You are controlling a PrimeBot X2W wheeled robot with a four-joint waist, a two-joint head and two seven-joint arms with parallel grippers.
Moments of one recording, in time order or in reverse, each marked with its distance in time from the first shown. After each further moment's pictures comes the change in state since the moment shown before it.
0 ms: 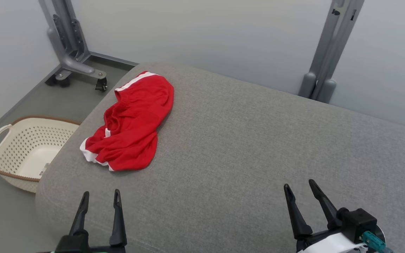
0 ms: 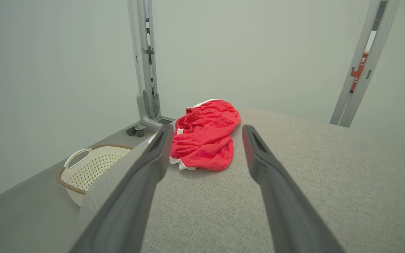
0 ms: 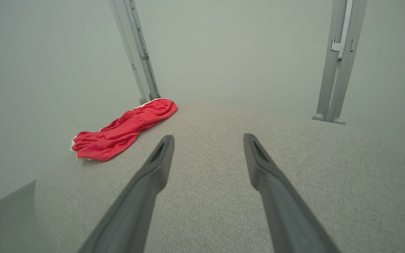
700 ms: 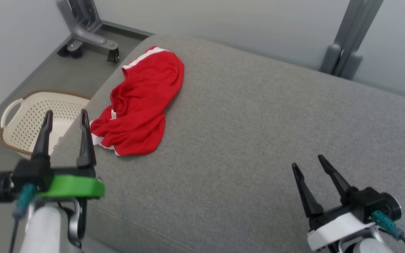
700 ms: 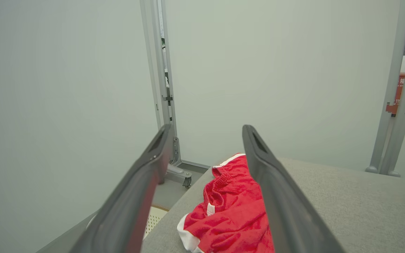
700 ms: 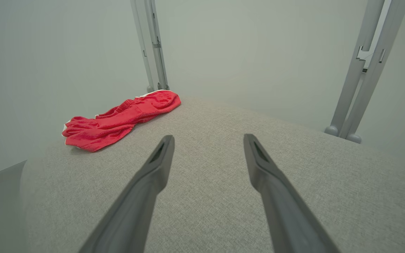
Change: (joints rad) left arm -0.343 0.055 0.093 0.068 -0.009 -0.064 0.000; right arm -0.089 -0.104 0.020 -0.020 -0.038 0.000 0.000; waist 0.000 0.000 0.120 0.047
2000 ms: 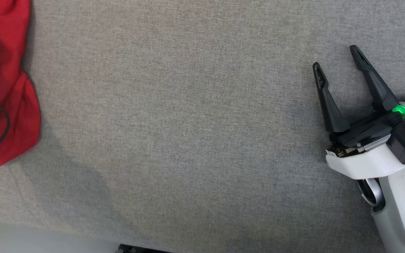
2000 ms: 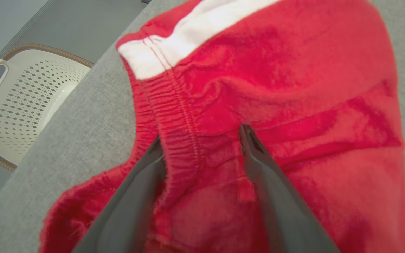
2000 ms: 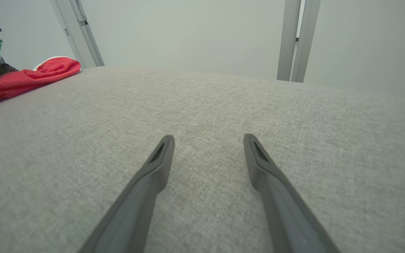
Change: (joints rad) left arm -1.052 0.237 0.086 1.080 -0.358 -0.100 0.546; right arm -0.331 -0.115 -0.036 -0.168 -0.101 0.005 -0.021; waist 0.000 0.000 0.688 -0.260
